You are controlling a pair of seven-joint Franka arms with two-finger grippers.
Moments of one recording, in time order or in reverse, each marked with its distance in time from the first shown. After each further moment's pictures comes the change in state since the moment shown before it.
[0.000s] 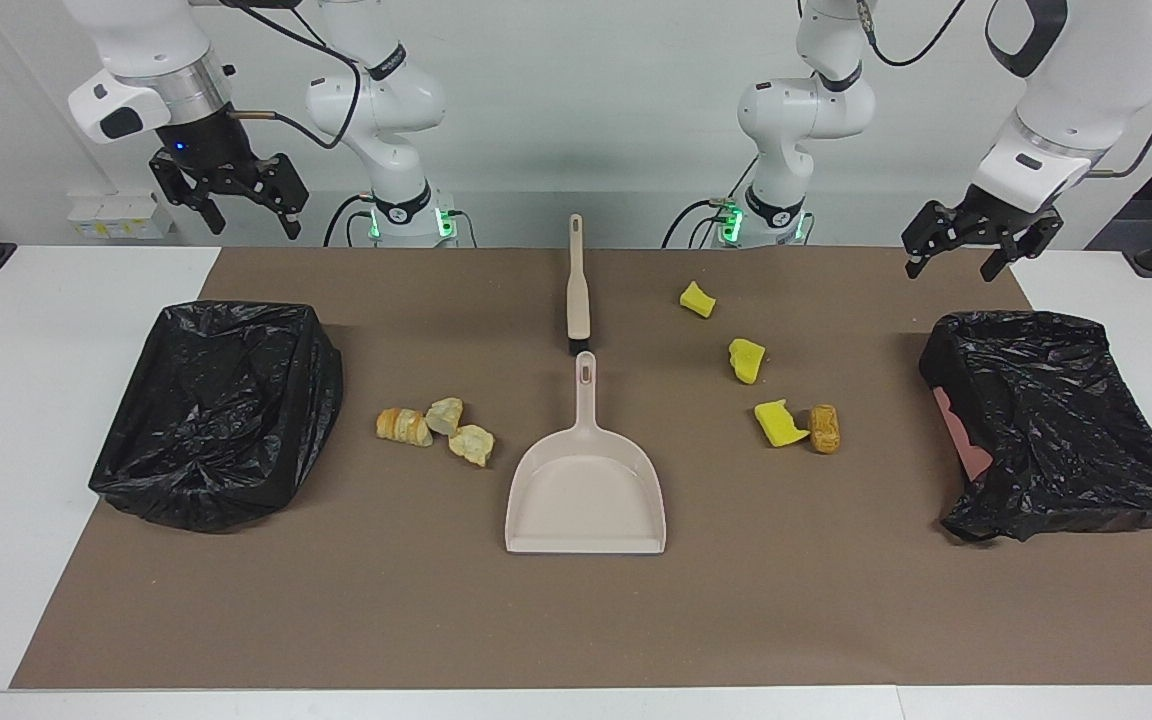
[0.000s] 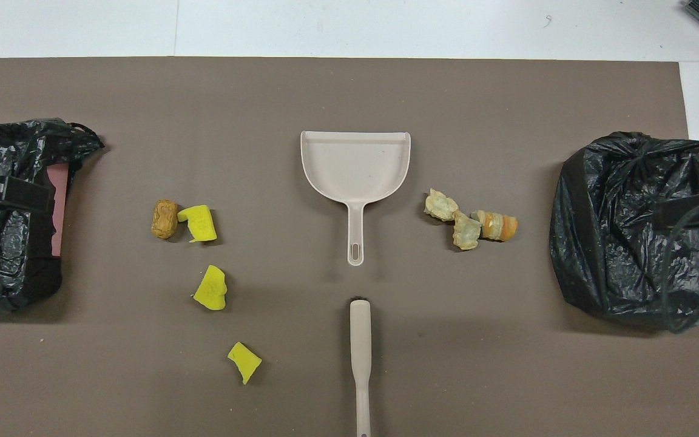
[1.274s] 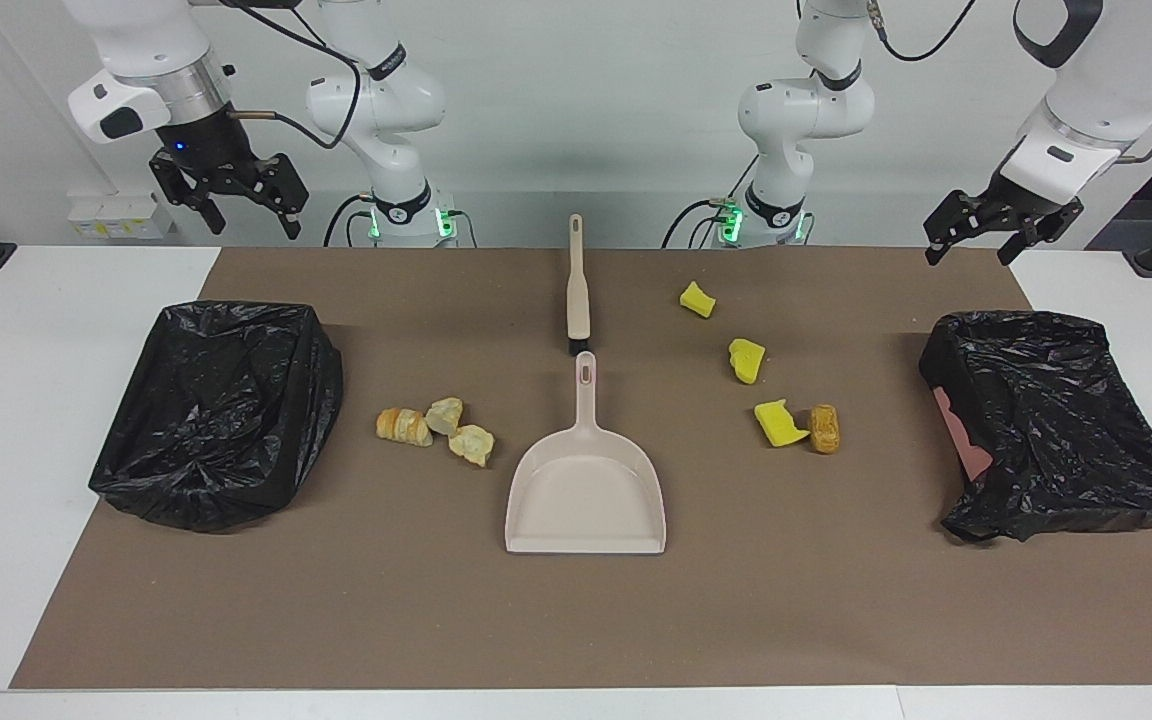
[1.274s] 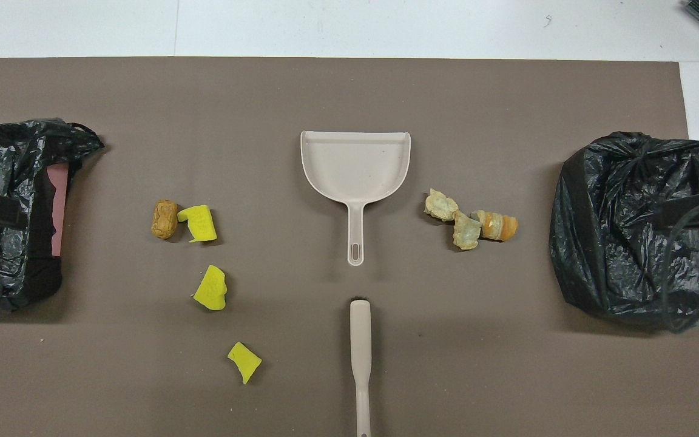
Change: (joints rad) left arm 0.037 -0.014 0.020 -0.001 0.000 -0.056 0.000; right arm 0.000 0.000 0.000 0.000 0.000 0.000 0.000
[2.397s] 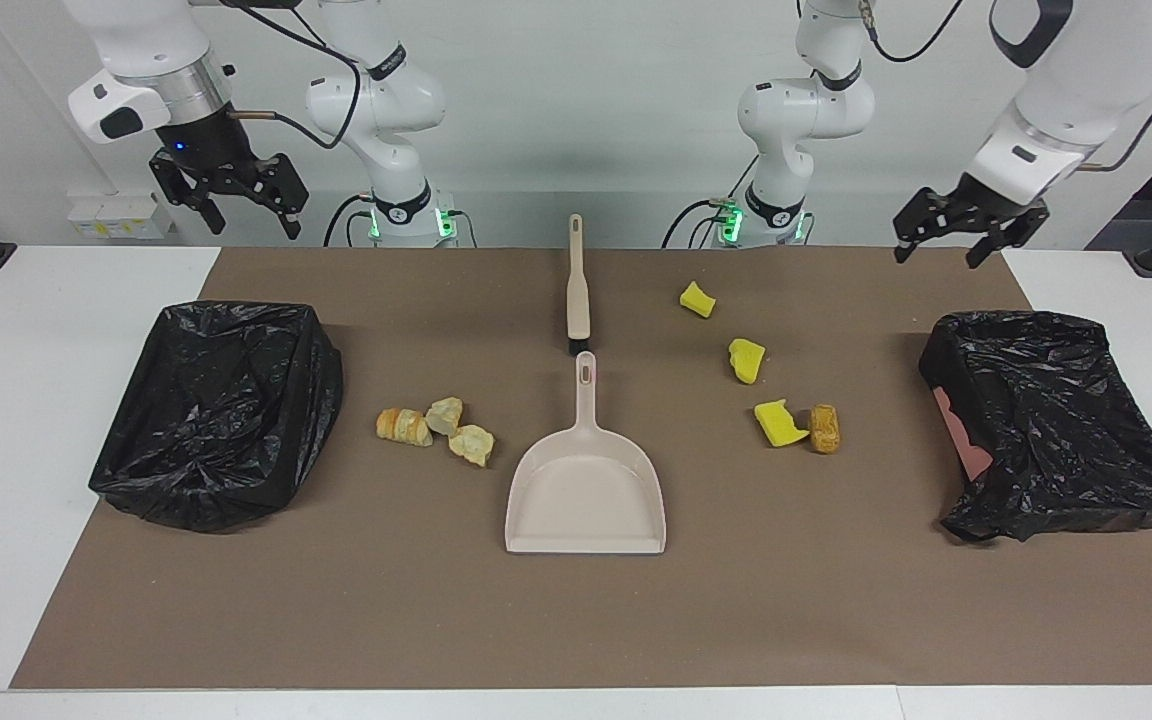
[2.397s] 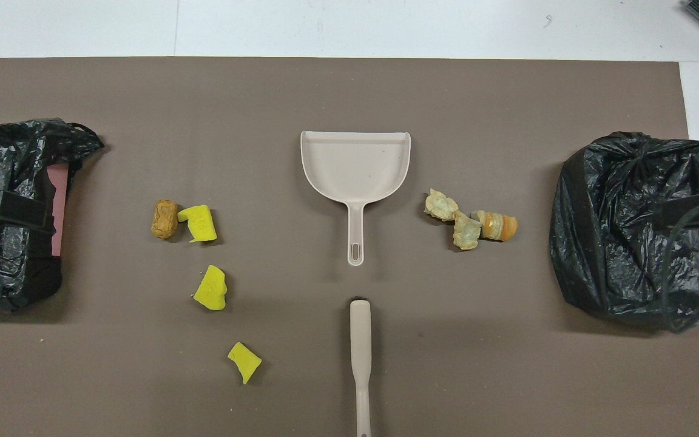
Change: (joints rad) left arm -0.076 -0.009 -0.036 -0.041 -0.084 -0.005 -0.004; right arm 0.000 0.000 0.000 0.000 0.000 0.000 0.000
